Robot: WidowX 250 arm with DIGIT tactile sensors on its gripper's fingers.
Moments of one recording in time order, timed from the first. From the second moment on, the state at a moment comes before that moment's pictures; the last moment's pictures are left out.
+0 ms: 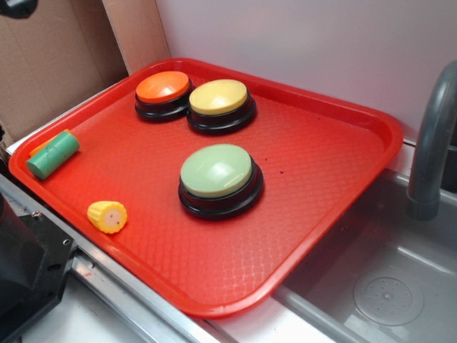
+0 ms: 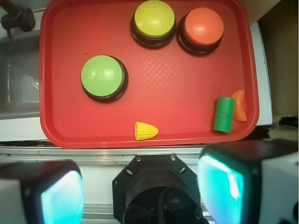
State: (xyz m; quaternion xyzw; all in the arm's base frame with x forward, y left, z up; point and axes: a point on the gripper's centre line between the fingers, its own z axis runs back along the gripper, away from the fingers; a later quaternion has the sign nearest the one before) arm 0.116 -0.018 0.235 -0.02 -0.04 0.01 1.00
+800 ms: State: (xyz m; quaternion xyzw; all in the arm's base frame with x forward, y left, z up) arm 0.120 0.020 0.199 -0.01 -0.04 0.07 1.00
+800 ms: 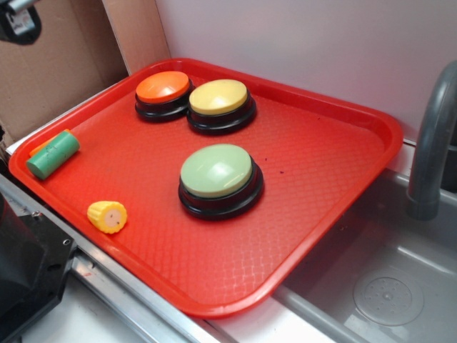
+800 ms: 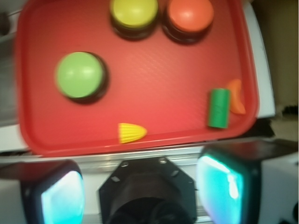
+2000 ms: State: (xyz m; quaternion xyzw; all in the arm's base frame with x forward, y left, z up) arm 0.132 0.126 0.049 0.04 -0.04 0.14 0.99
